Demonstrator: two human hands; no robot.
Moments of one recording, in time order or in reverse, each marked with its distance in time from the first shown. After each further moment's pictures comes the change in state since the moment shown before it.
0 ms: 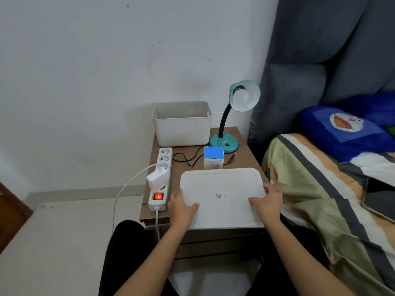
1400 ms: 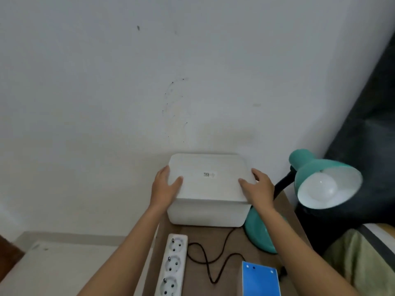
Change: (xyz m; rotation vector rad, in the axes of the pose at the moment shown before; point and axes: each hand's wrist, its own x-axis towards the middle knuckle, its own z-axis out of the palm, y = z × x) left_hand 0.359 0.087 -0.087 -0.115 0.167 0.064; right_hand 0.255 -0.233 0.191 0.117 -0.227 -0.208
